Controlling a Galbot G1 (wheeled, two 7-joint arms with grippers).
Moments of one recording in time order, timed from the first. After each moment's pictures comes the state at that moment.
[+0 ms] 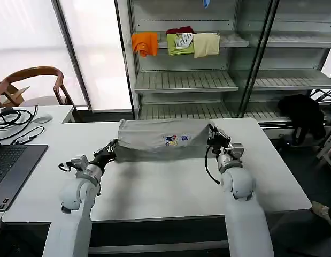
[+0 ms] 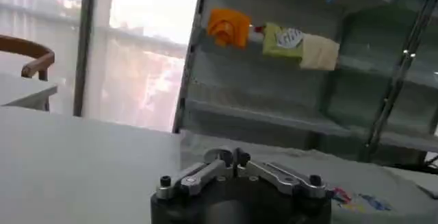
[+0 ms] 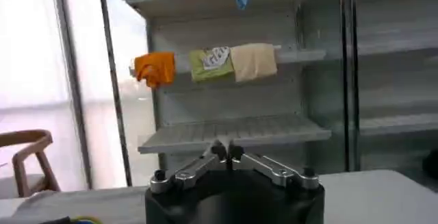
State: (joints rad) left arm 0.87 -1.39 -0.57 -1.65 -0.39 0.50 0.07; right arm -0.71 1.53 0.51 1.57 0.09 -0.39 -0.05
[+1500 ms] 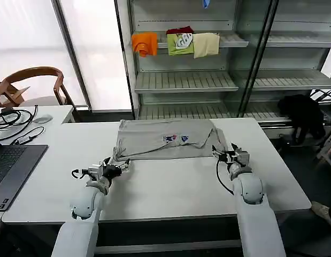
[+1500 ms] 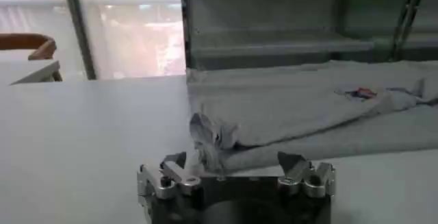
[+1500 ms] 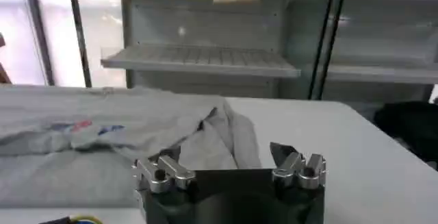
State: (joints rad) left arm 0.94 -1.40 -0.53 -1.61 -0.12 0.56 0.11; right arm -0.85 1.44 0.57 1.60 0.04 -0.55 -0.10
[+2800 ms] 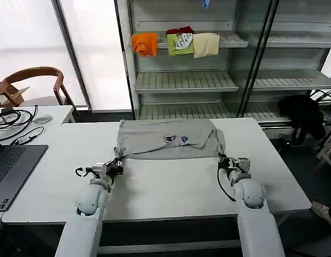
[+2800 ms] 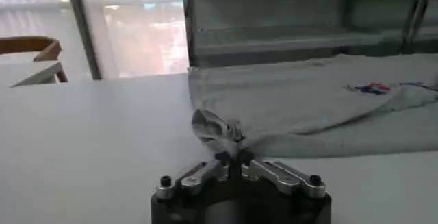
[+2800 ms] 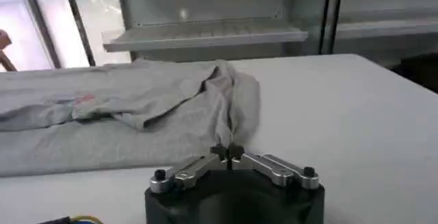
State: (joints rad) left arm 0.89 -1.42 -0.50 -1.56 -0.09 0.53 0.08; right arm -0.86 1.44 0.56 1.57 0.15 -0.58 -0.11
